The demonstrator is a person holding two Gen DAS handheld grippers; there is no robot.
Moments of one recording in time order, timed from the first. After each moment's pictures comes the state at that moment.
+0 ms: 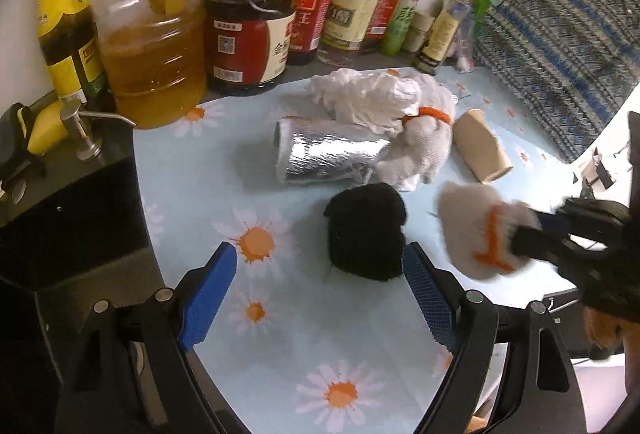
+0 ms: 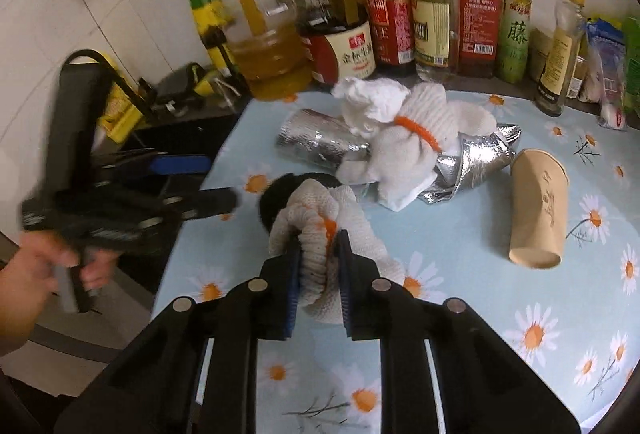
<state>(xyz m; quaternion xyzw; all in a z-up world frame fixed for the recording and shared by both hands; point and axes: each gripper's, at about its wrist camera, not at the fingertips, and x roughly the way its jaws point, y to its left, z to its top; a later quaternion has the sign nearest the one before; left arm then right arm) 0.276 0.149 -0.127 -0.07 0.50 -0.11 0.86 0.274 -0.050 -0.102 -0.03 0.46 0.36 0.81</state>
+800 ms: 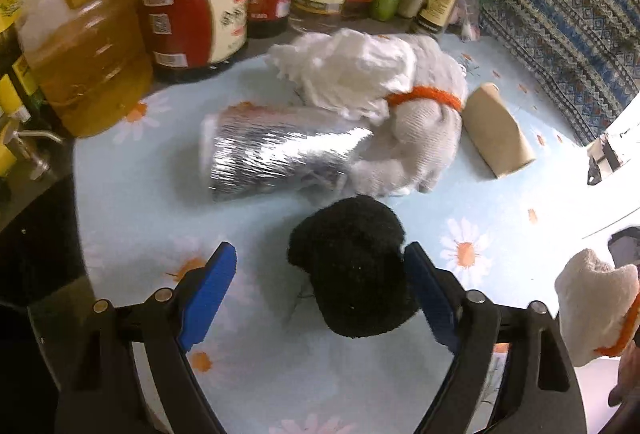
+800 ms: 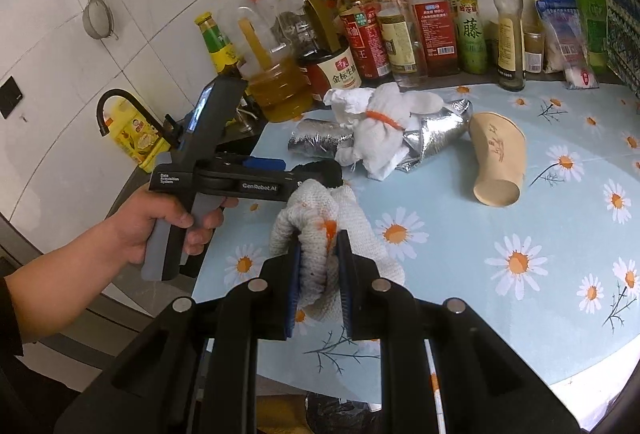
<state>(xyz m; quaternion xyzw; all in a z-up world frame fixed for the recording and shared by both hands) 0.318 0.102 -0.161 -0.05 0.54 -0.12 0.83 0.225 -0.128 -0.083 0.05 0.43 0.37 0.82</state>
